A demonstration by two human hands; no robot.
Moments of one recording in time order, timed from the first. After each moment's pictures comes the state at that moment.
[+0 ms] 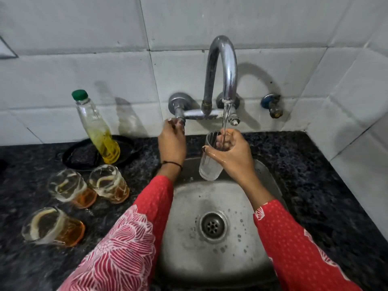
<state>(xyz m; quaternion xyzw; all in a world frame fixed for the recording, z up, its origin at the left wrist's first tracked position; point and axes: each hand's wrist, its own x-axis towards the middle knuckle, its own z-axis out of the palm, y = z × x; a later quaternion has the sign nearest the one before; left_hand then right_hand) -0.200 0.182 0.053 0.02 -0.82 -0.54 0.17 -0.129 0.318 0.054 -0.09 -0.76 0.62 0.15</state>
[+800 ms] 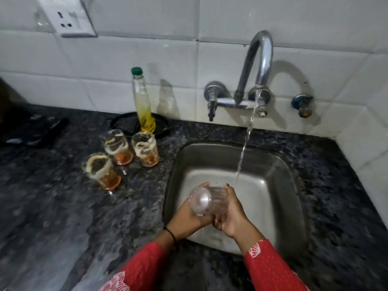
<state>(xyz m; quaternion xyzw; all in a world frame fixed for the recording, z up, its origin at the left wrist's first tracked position) 0.009 0.128 -0.045 -0.09 -0.74 -0.65 -0.12 -0.001 0.259 -0.005 -0.39 -0.50 0.74 -0.24</state>
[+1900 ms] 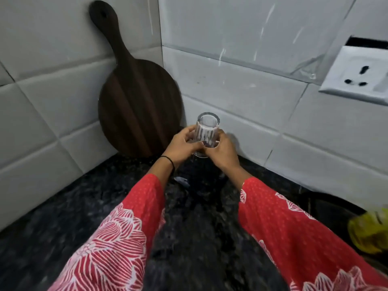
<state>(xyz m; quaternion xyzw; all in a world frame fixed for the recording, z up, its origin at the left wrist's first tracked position) -0.240 -0.481 0.047 0.13 -0.72 -0.67 0.13 -0.306 -0.366 0.028 0.21 -0.83 0.52 -0.03</state>
